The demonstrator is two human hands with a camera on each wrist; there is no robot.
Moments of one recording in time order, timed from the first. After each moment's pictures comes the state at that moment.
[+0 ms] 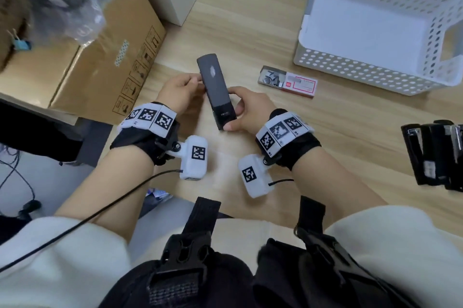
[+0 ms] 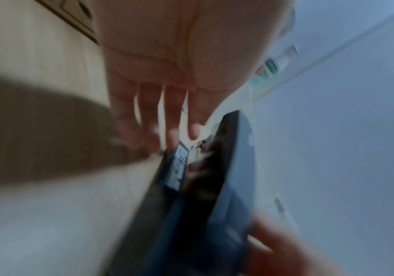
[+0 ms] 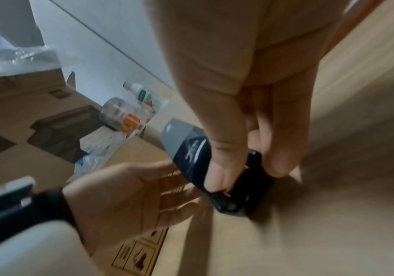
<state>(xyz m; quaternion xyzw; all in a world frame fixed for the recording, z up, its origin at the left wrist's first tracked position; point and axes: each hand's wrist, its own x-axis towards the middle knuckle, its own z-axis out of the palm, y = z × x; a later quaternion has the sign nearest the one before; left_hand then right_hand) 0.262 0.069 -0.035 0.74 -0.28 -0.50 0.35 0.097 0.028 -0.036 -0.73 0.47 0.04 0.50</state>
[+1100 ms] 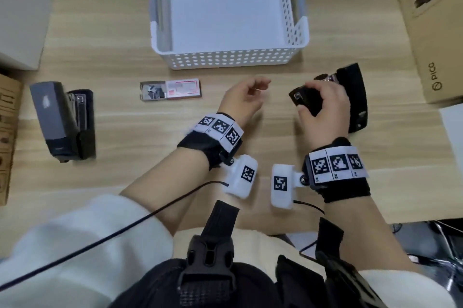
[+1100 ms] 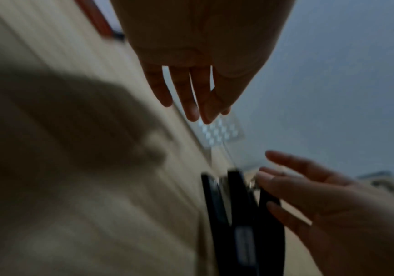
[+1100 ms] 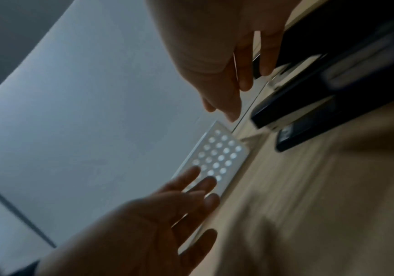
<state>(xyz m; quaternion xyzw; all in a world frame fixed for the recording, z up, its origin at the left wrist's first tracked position) -0.024 0.007 -0.051 0.54 -0.54 -0.58 0.28 -0.175 0.057 -0.019 -0.53 0.78 -0.26 0.20</state>
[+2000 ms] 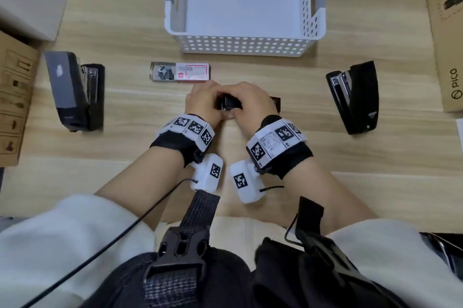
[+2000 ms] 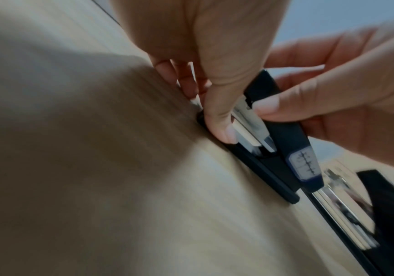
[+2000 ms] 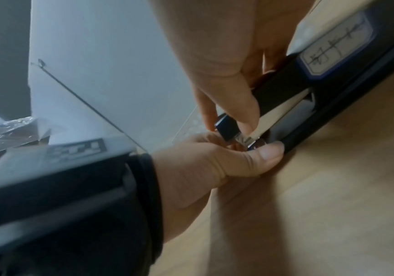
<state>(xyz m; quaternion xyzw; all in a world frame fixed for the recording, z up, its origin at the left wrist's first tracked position) 0.043 0.028 -0.066 0.68 -0.63 -0.36 0.10 -0.078 0.030 -0.034 -0.73 0.58 -0.05 0.35</state>
